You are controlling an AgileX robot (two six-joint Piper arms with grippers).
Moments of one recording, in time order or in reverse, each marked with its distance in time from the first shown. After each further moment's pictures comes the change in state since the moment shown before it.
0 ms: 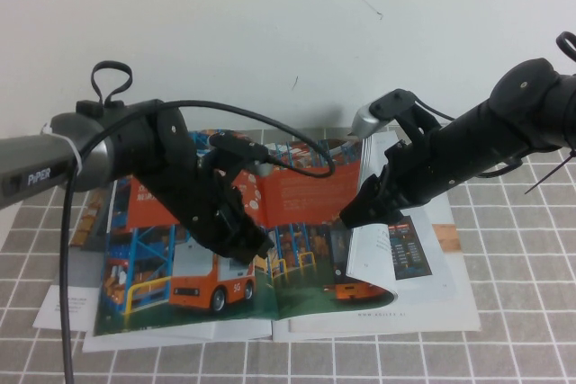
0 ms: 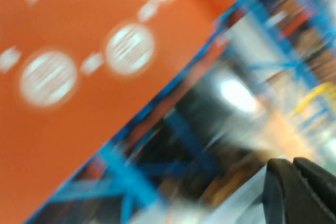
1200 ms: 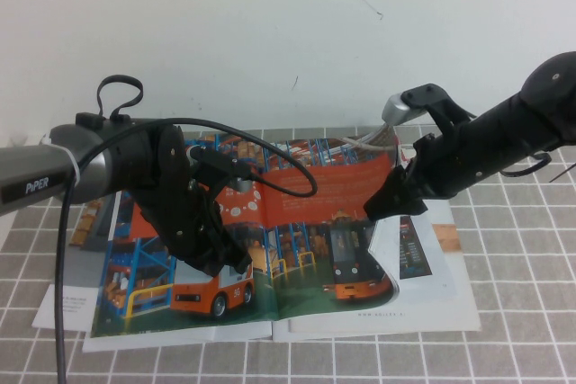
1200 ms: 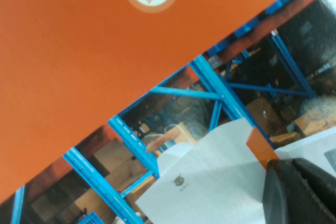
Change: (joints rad) right arm -0.082 0.000 0.000 0.000 0.054 0.050; left arm 0.000 -0.007 0.053 0.202 -0.042 -0.172
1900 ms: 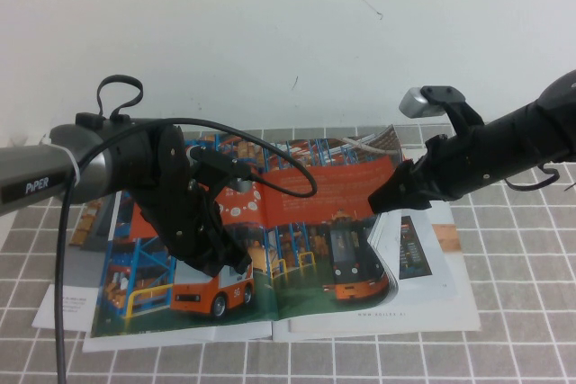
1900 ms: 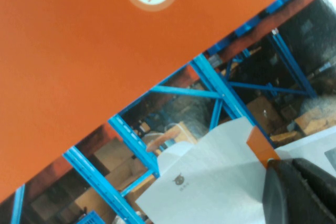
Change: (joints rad) right arm -0.037 0.000 0.061 0.153 -0.024 -0.023; left arm 0.000 0.000 0.000 0.000 0.001 0.000
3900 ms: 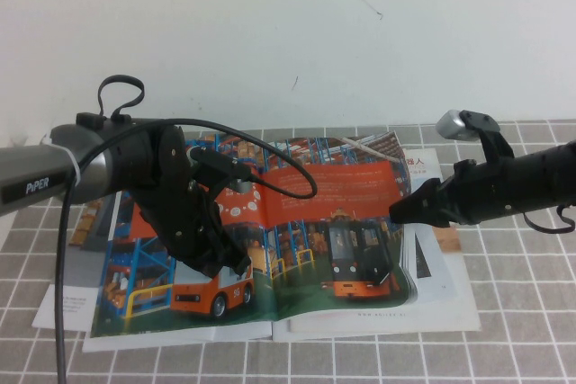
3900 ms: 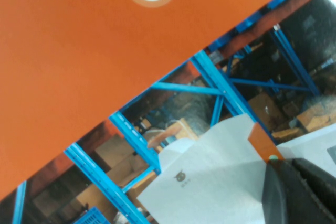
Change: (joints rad) right arm -0.073 0.007 0.197 0.304 -0.062 -0.268; left arm -0.002 0.000 0.000 0.012 0.006 -0.004
